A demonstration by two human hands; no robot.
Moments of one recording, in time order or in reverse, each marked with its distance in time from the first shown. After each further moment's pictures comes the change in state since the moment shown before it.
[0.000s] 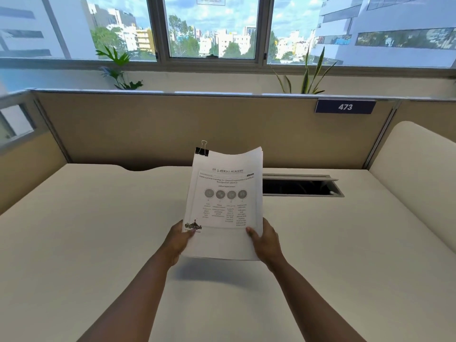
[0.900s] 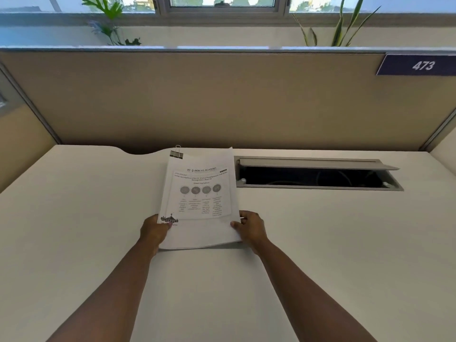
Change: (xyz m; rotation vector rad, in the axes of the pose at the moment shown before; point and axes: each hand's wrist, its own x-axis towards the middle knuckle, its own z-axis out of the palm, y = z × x) left_hand 0.139 -0.037 -0.097 0.240 0.359 -0.172; right_hand 0.116 0.011 0.125 -0.078 -0.209 0.177
